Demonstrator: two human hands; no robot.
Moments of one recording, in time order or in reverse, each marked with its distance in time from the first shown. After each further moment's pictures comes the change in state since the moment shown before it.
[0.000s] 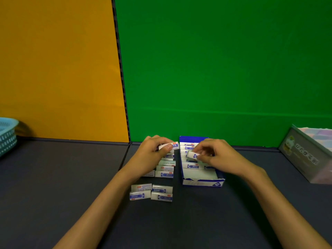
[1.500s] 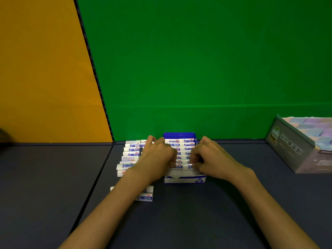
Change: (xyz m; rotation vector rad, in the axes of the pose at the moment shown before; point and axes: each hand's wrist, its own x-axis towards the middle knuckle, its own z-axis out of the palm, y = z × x) left_hand 0.026 0.032 0.067 0.976 -0.136 0.283; right_hand -0.023 0.030 -0.007 -0.444 -0.044 -0.056
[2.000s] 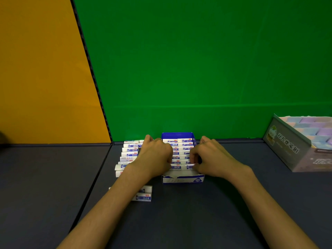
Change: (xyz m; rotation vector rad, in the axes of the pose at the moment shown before) left_hand 0.009 0.000 -0.008 0.029 -0.113 -0.055; right_hand 0.000 -0.001 -0.004 -0.138 -0.016 0.013
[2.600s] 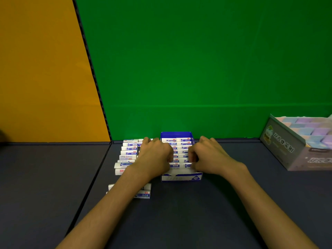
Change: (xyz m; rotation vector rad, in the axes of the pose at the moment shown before) left_hand -0.006 0.005 0.005 -0.102 0.061 -0.058; right_hand 0.004 -0.004 0.001 -0.045 -0.006 0.032
